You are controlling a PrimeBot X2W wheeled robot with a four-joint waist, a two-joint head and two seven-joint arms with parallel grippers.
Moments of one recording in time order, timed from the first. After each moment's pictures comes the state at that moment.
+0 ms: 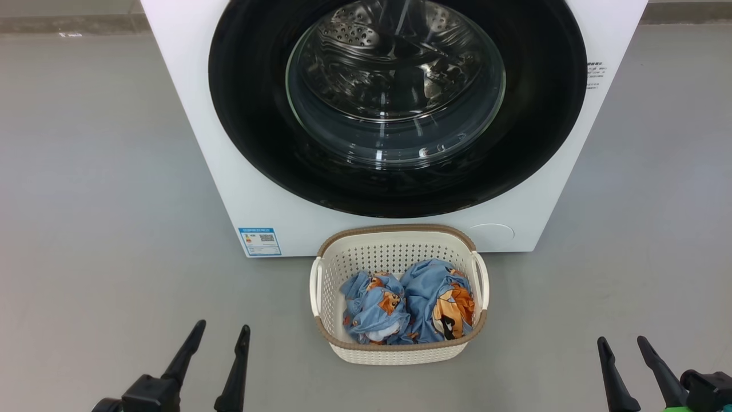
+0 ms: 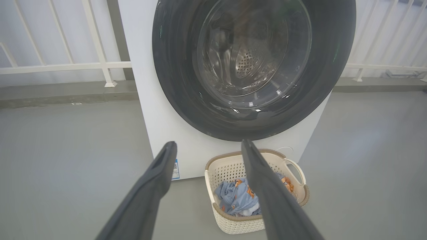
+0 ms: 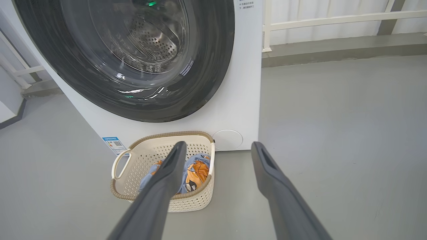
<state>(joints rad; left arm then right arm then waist) 0.02 0.04 -0.08 0.14 -0.13 -0.07 -0.26 0.06 -0.16 -0.11 0.30 0.29 0.13 -0.25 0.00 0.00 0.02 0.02</state>
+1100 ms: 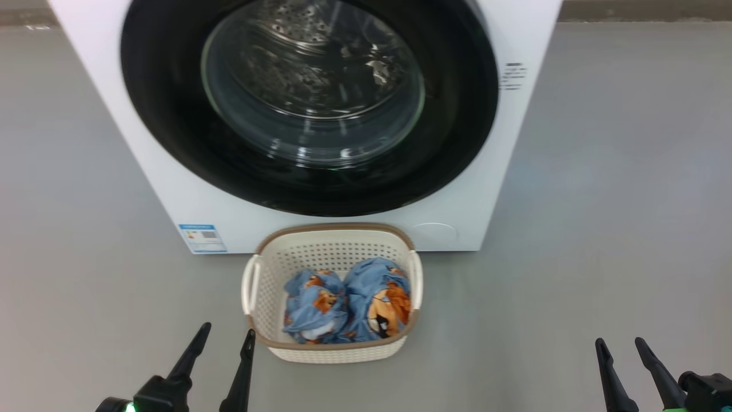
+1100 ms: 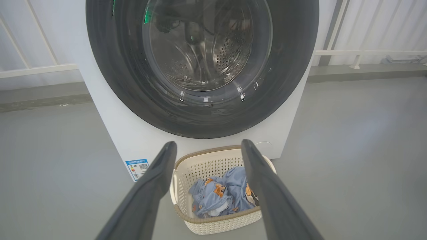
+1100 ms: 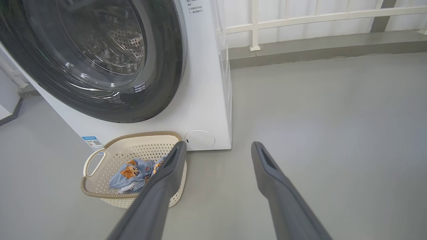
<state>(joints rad) 0.02 0.04 -0.09 0.16 -0.08 -0.05 -0.26 0.06 -0.15 -0.11 0.29 0.29 0.13 -0.25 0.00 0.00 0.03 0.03</state>
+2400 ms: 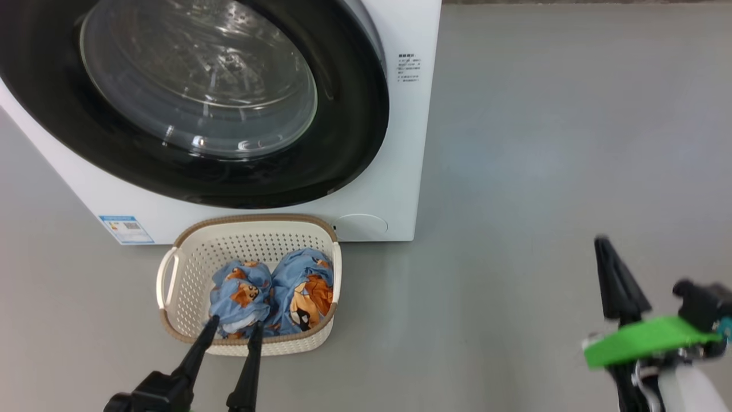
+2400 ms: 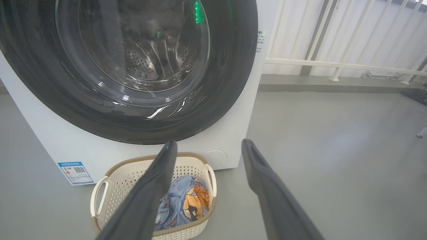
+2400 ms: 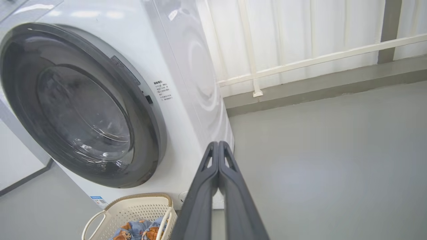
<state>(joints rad) 0.02 0.04 -0.12 0.13 -0.17 -0.04 -0.26 -0.14 -0.14 -0.05 0.27 0.41 0.13 -0.25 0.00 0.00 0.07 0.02</state>
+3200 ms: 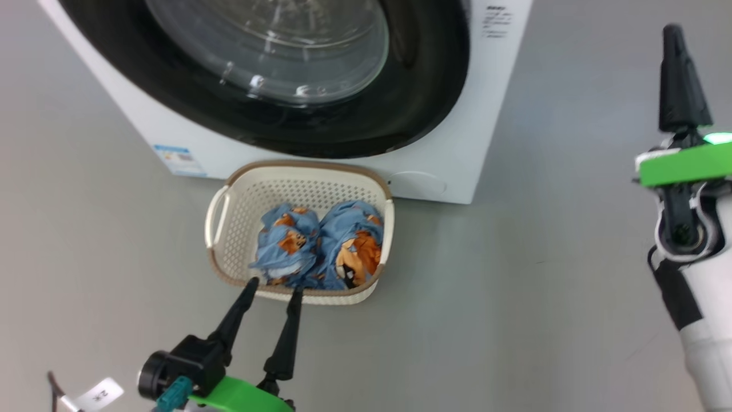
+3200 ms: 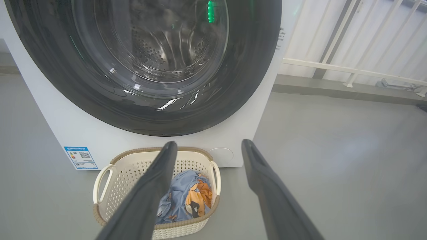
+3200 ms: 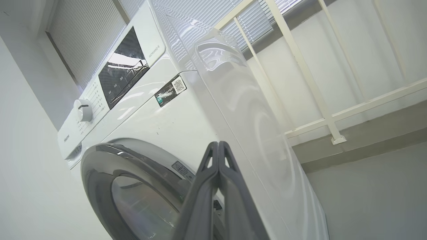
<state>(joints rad) -0.09 0.04 -0.27 0.12 -0.25 0.01 -0.26 -0.66 -0.27 0.05 0.35 0.83 0.13 -0.26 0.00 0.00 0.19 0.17</state>
